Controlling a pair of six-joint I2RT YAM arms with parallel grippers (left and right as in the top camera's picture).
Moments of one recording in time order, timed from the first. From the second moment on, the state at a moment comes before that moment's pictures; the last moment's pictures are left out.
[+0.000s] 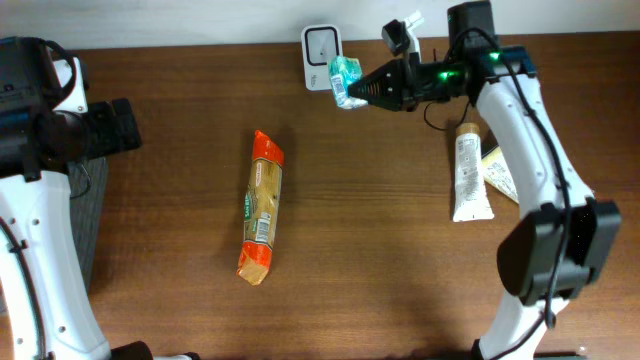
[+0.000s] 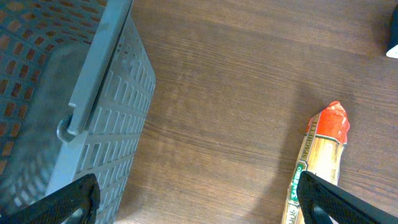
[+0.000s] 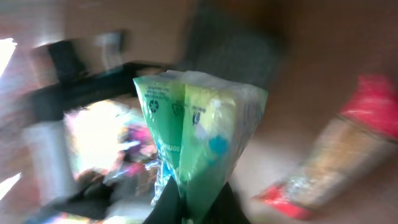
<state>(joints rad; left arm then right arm) 0.23 1.56 1.91 -1.33 -0.06 -0.01 0.11 1.98 1.90 -0.91 -1.39 0.20</state>
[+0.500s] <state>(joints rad) 0.23 1.56 1.91 -1.33 -0.06 -0.01 0.49 2.37 2.07 -0.01 0.55 -0.83</state>
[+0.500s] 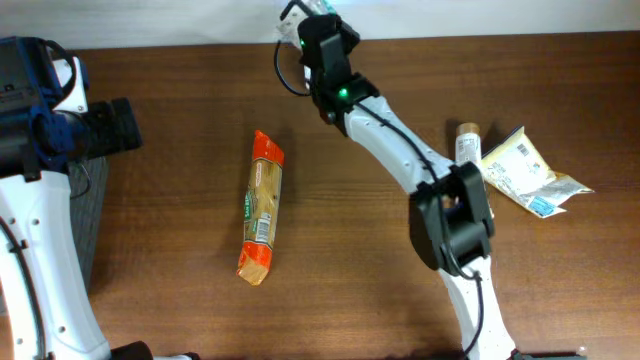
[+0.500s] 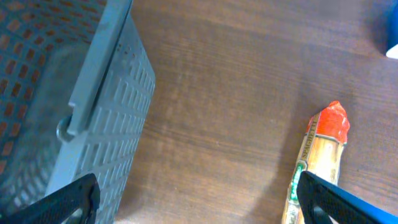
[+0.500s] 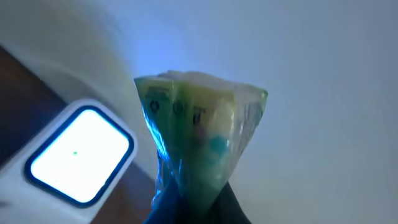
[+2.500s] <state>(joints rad) 0.23 1.56 1.91 -1.33 -0.06 -0.01 0.77 2.23 1.91 -0.90 -0.20 0.36</state>
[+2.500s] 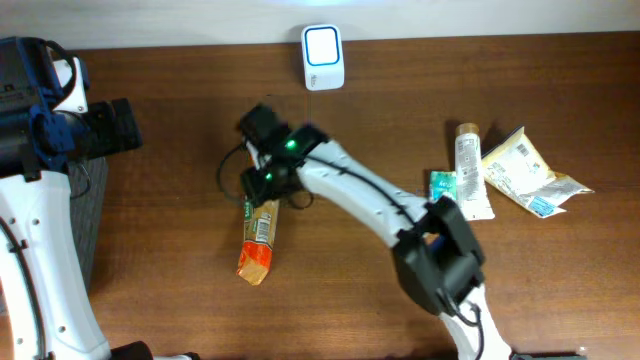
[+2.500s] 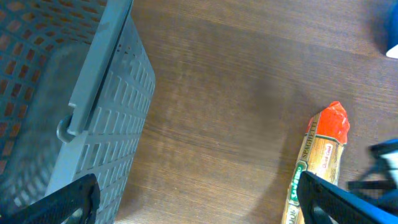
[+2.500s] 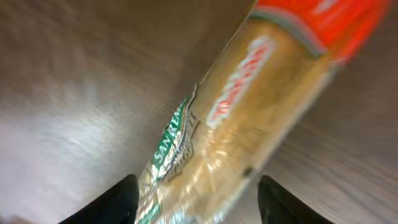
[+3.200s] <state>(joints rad) 0.23 1.56 1.91 -1.33 -0.06 -0.01 0.51 2.30 1.97 -1.22 -0.49 -0.10</state>
